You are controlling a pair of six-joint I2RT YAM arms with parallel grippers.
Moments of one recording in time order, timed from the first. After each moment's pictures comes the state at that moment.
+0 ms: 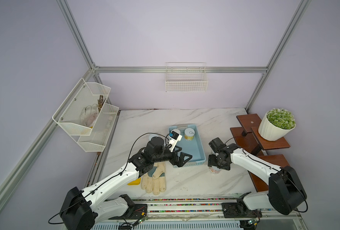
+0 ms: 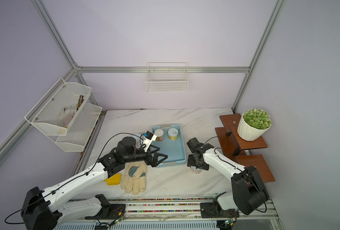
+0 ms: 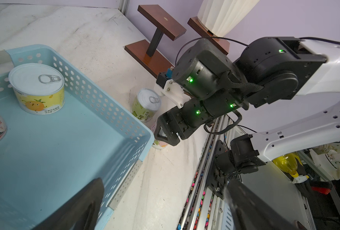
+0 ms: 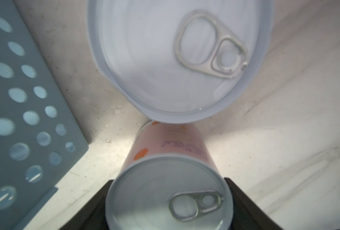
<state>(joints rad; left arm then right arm) -0.72 1.14 0.84 -0.10 0.44 -0.37 0.45 1.38 0.87 -0.87 0.11 0.68</state>
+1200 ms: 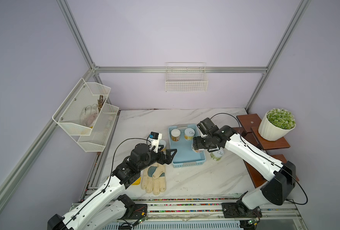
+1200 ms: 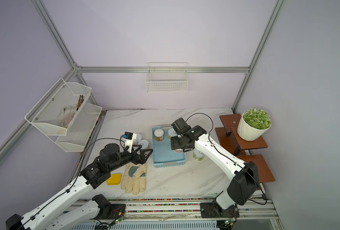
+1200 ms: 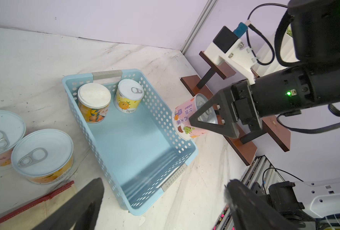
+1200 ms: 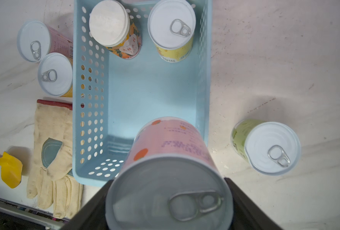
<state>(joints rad) -0.61 0.84 0.71 -0.20 0.16 -0.47 0.63 1.57 1.47 -1.00 0.09 0.50</state>
